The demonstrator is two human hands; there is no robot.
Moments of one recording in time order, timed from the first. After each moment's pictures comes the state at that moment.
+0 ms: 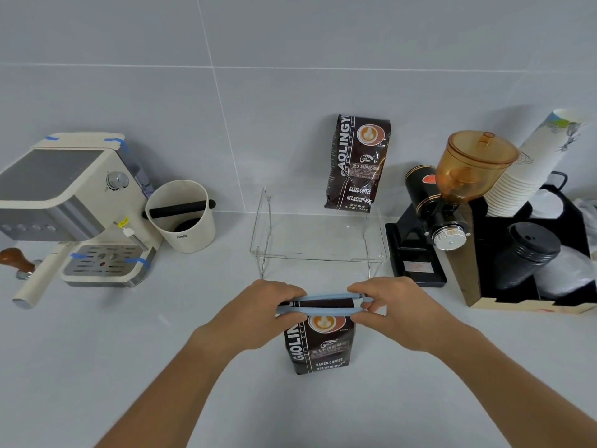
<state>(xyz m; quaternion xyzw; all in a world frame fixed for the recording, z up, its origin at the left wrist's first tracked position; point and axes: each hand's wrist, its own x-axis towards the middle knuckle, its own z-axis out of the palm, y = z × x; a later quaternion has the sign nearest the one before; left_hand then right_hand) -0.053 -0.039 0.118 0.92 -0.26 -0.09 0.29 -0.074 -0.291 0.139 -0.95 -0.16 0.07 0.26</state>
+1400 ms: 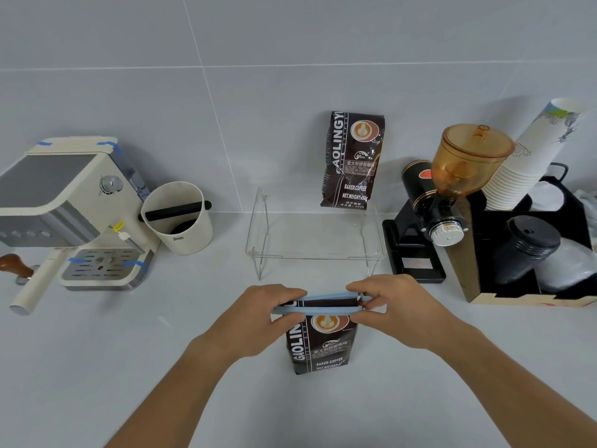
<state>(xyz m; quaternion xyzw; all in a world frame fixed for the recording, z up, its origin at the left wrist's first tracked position) -0.061 -0.041 0.106 0.91 -0.23 -0.05 0.34 -0.069 -0.298 0.133 -0.94 -0.15 0.09 0.30</state>
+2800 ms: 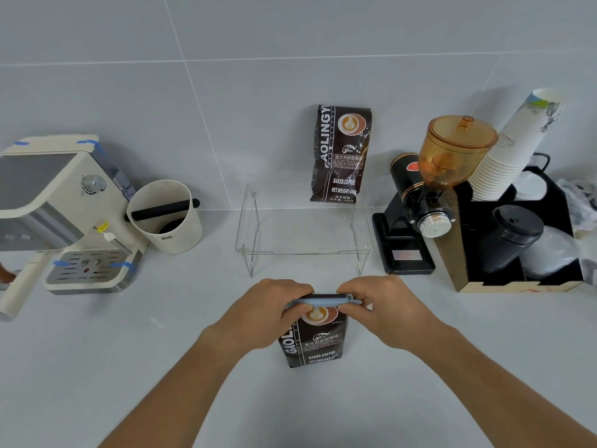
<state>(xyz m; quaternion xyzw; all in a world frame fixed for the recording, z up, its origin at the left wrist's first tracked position) -0.052 -0.068 0.114 0.91 -0.31 -0.07 0.26 -0.080 -0.292 0.125 -0.94 -0.17 0.03 0.29</state>
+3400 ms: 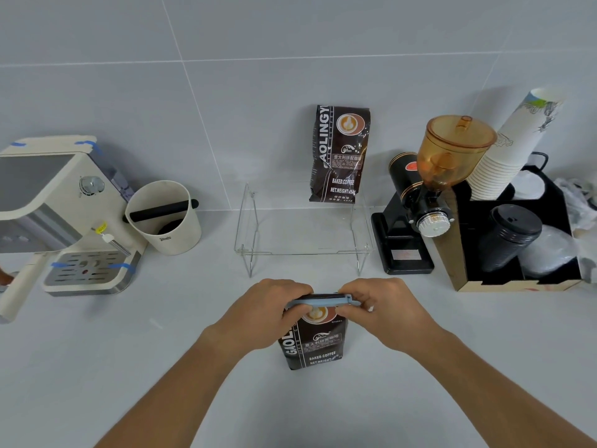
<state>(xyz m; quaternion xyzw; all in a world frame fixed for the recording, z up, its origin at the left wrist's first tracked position) -0.051 -0.069 0.113 0.92 -0.31 -0.06 0.25 -0.084 -0.292 0.118 -0.94 -0.14 -0.01 0.33</state>
